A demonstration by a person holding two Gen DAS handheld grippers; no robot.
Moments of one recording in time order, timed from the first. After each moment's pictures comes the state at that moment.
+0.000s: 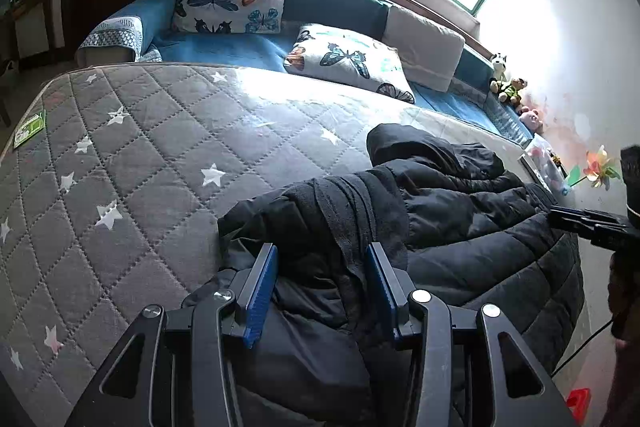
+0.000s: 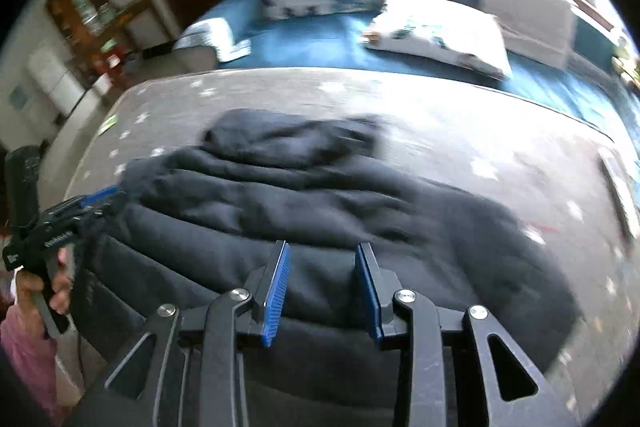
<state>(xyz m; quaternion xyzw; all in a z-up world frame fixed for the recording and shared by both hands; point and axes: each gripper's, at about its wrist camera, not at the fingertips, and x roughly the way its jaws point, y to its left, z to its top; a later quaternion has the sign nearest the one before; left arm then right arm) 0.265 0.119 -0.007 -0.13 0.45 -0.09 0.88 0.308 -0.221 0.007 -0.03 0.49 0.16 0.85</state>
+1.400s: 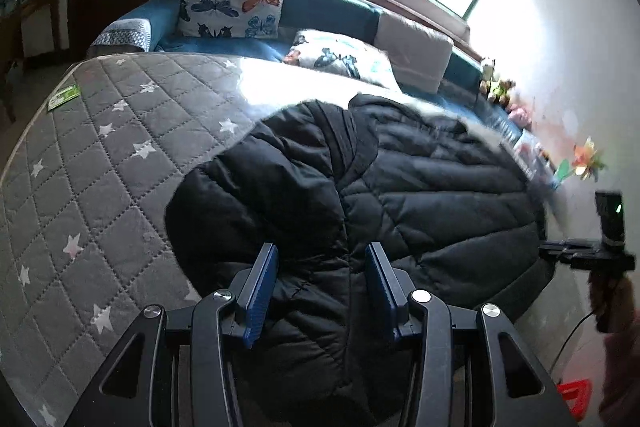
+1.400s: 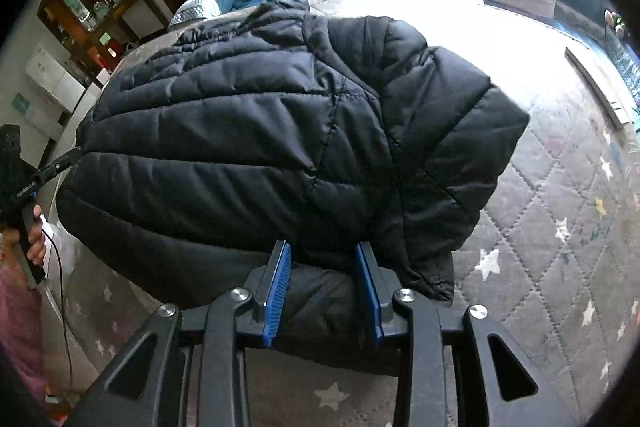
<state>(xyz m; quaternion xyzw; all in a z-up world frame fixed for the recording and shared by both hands) 0.154 0.124 0.011 -0.15 0.43 -0.10 0.89 0.226 -0.284 -0.033 0.00 0.53 0.18 0.83</state>
